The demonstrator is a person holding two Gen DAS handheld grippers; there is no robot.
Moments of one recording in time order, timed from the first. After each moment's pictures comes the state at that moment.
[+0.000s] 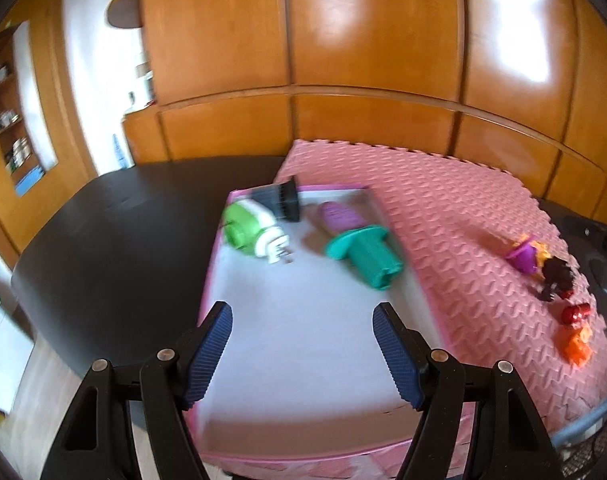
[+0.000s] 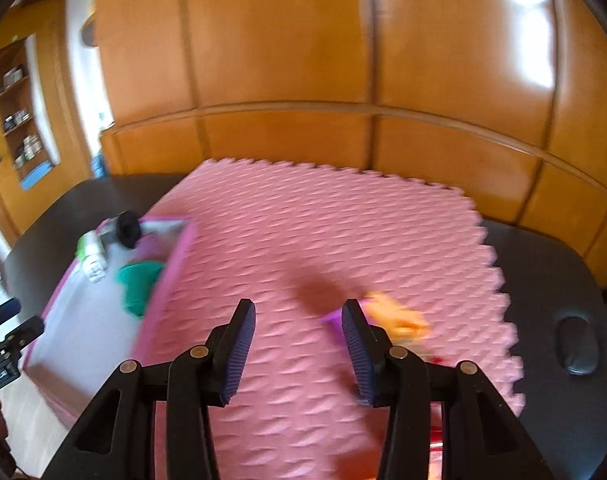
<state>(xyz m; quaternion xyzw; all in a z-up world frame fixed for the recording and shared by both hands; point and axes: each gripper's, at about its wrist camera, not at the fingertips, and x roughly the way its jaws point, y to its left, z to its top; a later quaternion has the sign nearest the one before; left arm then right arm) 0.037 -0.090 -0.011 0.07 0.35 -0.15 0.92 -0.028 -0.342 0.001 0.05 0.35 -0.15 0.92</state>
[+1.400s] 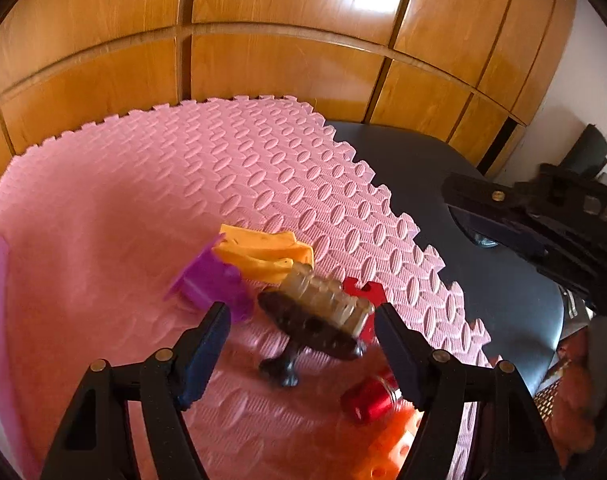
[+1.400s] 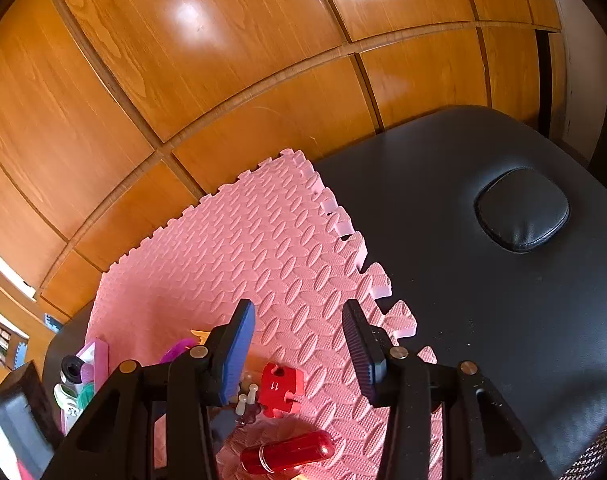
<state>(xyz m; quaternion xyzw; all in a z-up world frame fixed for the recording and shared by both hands) 0.078 -0.423 -0.055 0.10 0.43 -0.42 0.79 -0.098 -0.495 -0.019 0.31 0.29 -0.29 0.86</state>
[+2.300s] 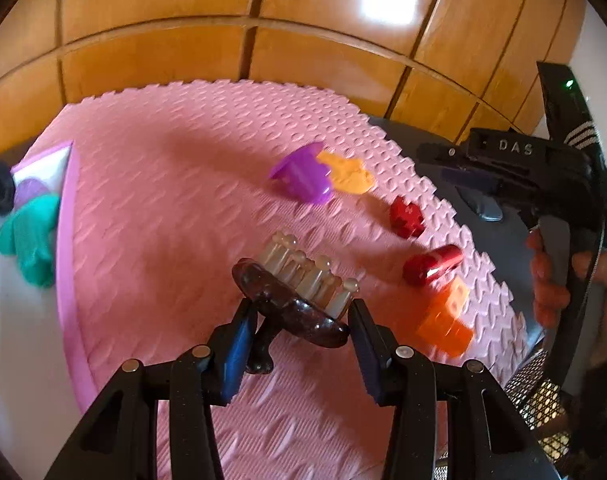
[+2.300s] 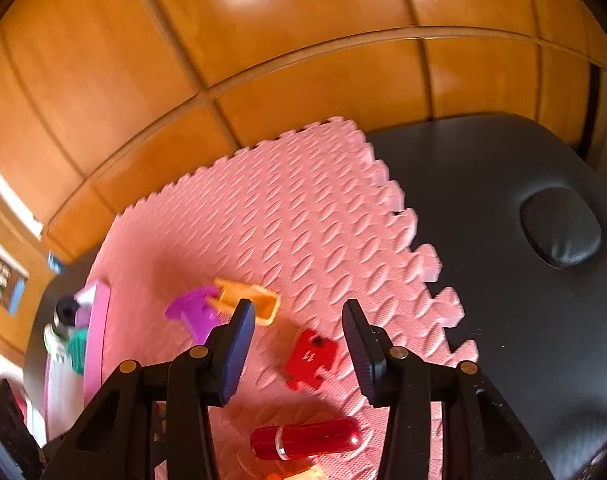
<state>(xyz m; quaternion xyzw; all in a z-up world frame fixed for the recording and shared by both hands) 0.051 -0.296 -0.069 0.07 0.44 -0.40 0.80 -0.064 -0.458 -0.035 0.23 0.35 -0.20 0.88</state>
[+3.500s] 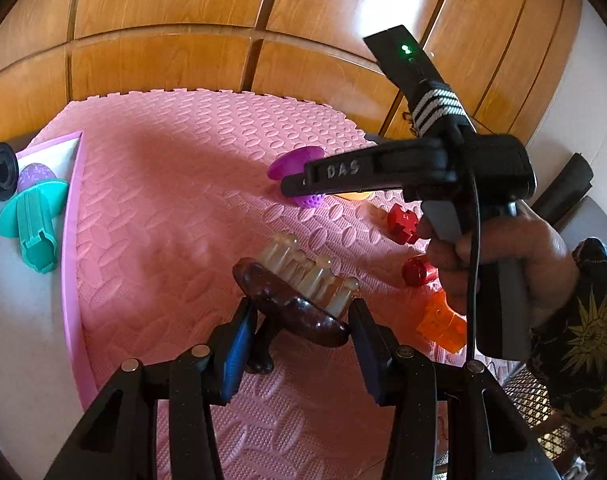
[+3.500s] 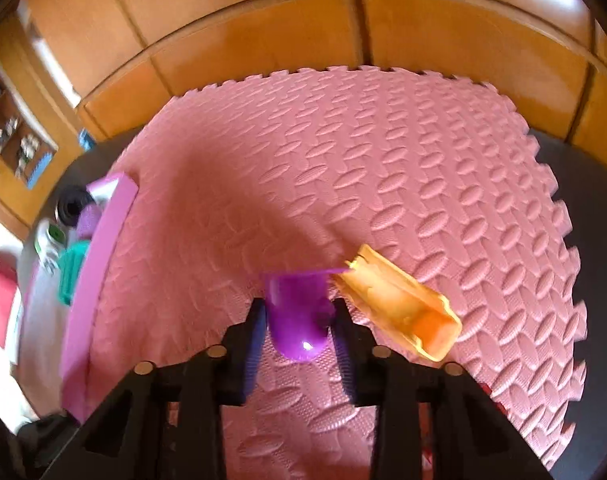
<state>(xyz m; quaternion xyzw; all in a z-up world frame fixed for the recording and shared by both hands) 0.044 -0.278 -0.072 0.04 0.41 -0.42 0.81 0.044 -0.390 -0.083 0.10 0.48 -0.06 0.87</state>
